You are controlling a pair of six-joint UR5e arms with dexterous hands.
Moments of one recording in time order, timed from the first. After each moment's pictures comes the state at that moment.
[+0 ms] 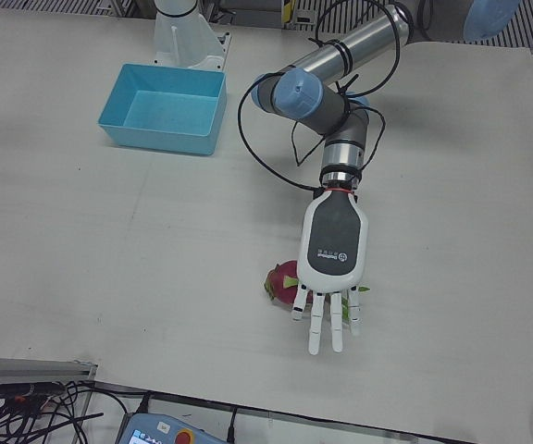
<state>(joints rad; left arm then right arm) -0.91 -2.01 -1.63 0.63 1.05 1.51 1.52 -1.56 1.57 -3.06 -1.49 0.05</state>
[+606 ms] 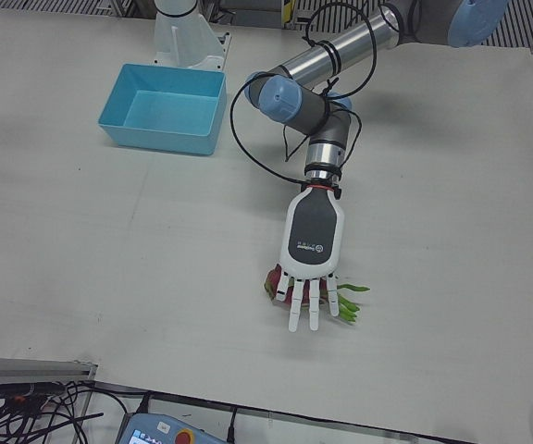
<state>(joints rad) -0.81 -2.01 -1.62 0.69 1.04 1.52 1.52 -1.56 1.57 -3.06 -1.49 0.05</state>
